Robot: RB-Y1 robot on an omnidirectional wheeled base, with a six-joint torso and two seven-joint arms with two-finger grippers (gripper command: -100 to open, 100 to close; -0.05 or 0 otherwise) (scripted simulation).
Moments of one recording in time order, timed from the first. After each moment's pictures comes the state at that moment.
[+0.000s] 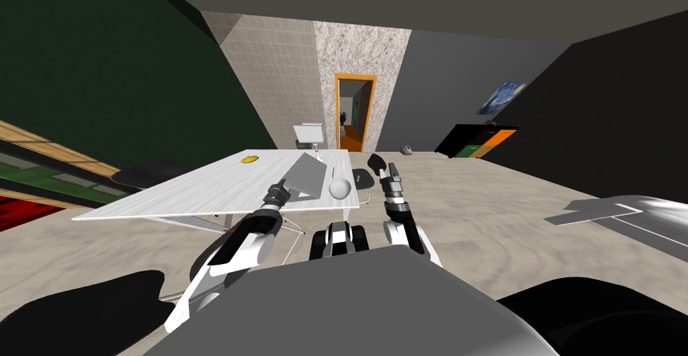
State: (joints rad) left arm 0.49 0.20 0.03 -2.28 0.18 0.26 0.17; right arm 0.54 -0.05 0.04 -2.23 0.07 -0.44 -0.06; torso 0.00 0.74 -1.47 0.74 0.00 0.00
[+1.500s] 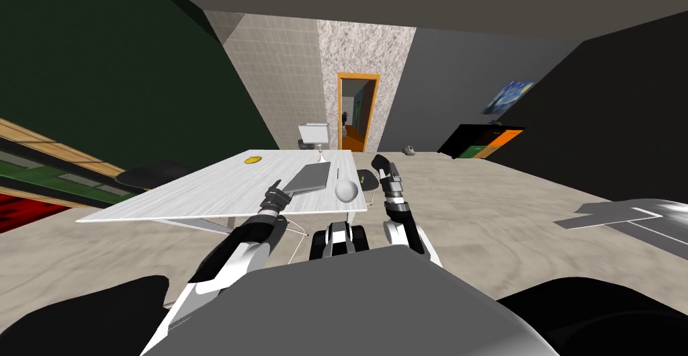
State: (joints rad) left arm 0.58 0.18 0.02 -2.36 0.28 0.30 0.27; right arm 0.54 -0.05 0.04 -2.23 0.07 -0.44 -0.06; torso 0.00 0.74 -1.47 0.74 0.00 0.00
